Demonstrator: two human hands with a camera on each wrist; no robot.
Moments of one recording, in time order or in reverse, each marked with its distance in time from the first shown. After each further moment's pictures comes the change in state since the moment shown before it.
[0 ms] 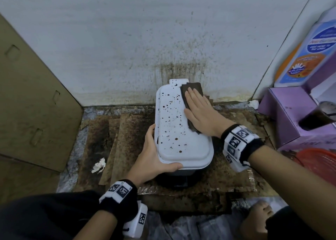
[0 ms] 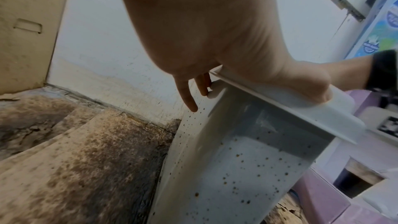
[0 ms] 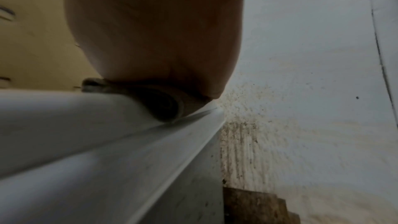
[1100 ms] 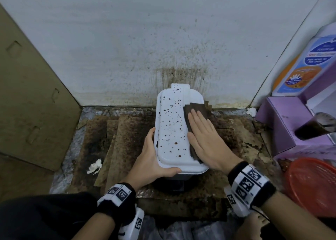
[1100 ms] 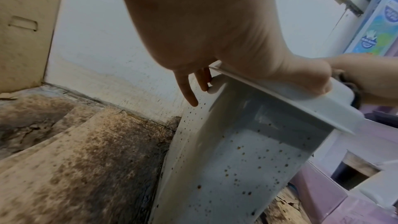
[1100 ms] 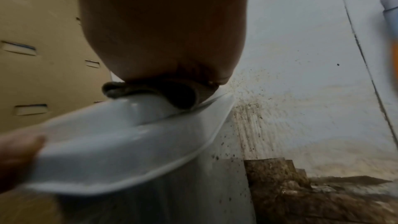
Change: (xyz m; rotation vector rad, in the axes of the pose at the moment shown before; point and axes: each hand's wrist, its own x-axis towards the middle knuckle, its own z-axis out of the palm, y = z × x) left_hand -0.001 -0.004 0.001 0.054 0.016 -0.022; right_hand -0.062 -0.022 0.029 0.085 0.108 -0.007
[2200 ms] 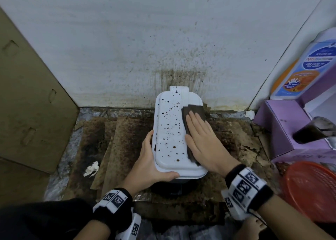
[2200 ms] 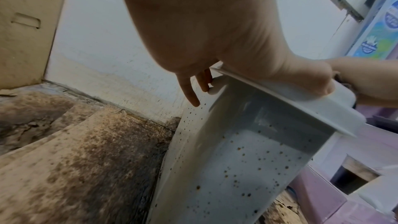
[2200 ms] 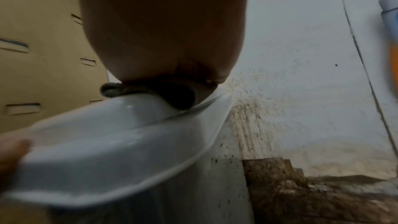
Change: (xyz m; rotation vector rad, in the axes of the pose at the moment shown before) left_hand 0.000 -0.003 0.000 -0.060 -0.006 0.015; right_hand 0.007 0.000 0.000 -0.033 0.008 0.004
